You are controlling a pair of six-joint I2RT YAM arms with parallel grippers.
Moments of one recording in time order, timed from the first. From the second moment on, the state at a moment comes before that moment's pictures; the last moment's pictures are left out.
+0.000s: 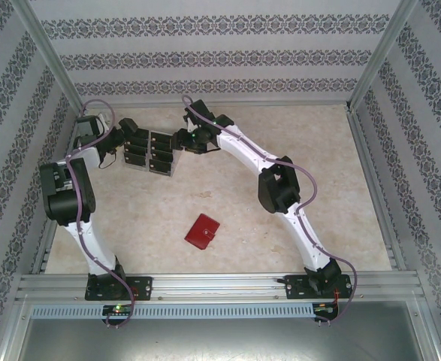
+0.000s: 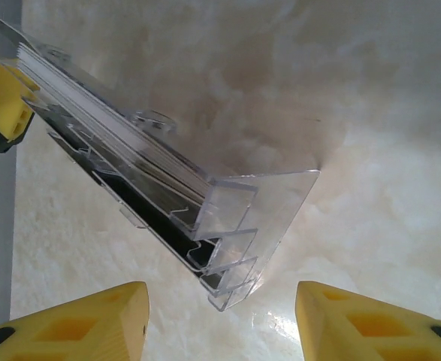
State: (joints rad) left arm 0.28 1.96 1.24 0.11 0.56 -0.59; right arm 0.65 2.52 2.40 -0.79 -0.37 0.68
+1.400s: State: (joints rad) left arm 0.17 1.96 1.14 0.33 0.66 -0.72; right arm 0.54 2.51 2.22 -0.55 -0.43 0.75
